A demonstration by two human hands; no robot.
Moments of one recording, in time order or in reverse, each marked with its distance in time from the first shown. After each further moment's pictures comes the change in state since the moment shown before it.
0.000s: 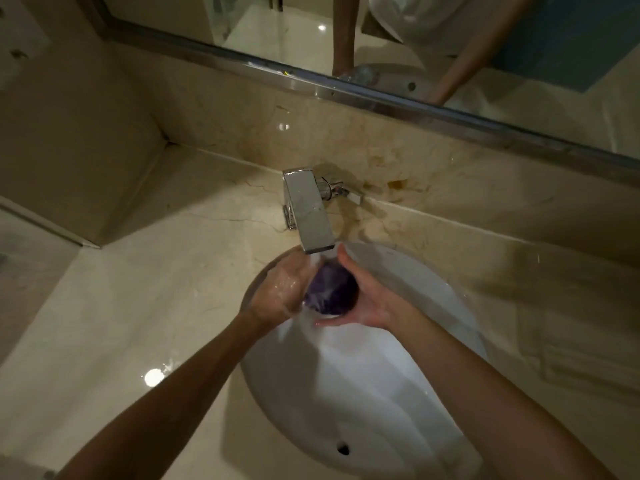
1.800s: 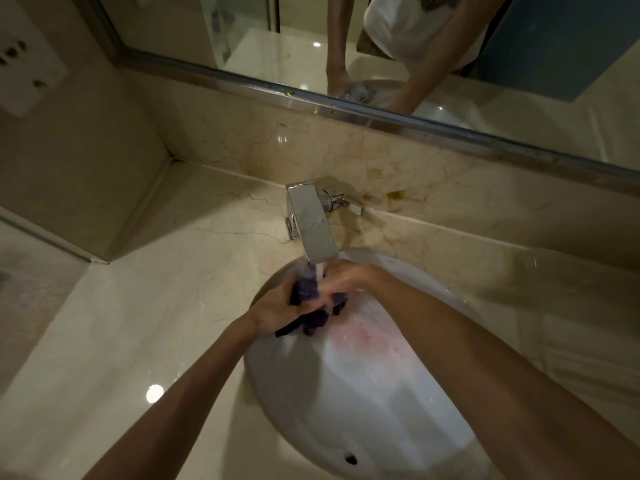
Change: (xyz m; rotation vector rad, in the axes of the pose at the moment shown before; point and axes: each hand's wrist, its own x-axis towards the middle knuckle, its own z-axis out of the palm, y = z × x) left_hand -0.009 0.001 -0.028 -0.504 -0.398 -0.676; right_hand 0.027 -0.049 0.038 -1.298 0.147 -0.109
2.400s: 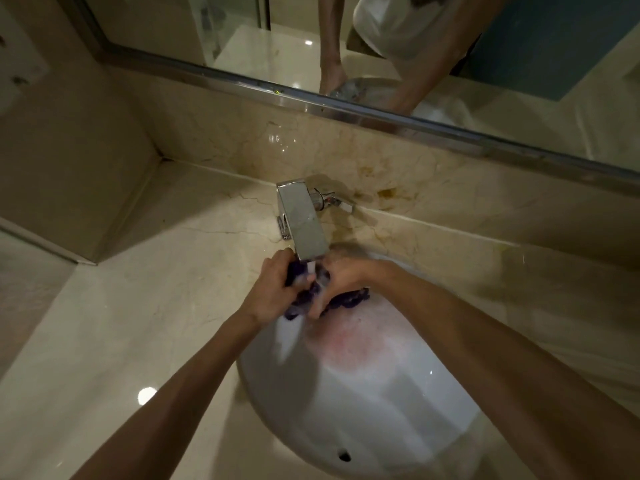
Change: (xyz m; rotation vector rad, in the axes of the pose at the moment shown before) left_hand 0.008 0.015 -0.009 -0.057 0.233 0.165; right_hand -0.020 0.005 -0.014 -0.372 0.051 -0.246
